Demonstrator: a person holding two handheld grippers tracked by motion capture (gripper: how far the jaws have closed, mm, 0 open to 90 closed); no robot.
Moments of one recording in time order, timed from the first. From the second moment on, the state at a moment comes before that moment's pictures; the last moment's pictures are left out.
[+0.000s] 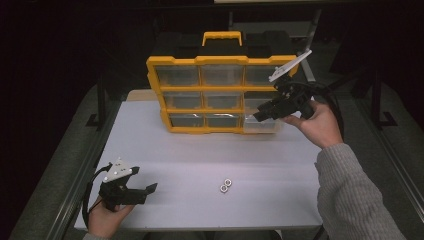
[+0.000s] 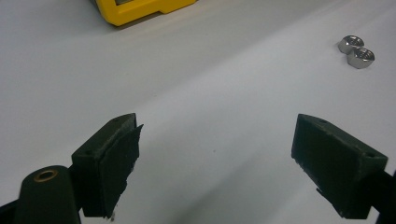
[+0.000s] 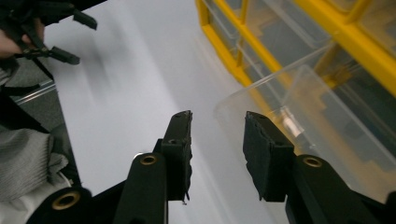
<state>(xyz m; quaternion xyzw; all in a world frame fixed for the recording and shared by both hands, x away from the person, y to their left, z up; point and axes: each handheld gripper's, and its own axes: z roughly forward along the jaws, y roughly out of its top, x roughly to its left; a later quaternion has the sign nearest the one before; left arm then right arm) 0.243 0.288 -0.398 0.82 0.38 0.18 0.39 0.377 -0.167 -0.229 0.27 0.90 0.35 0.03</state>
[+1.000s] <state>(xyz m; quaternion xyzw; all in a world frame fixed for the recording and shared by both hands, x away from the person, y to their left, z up) 0.243 0.288 -0.398 0.82 0.38 0.18 0.39 0.326 -0.128 -0.332 0.22 0.91 0.35 0.00</state>
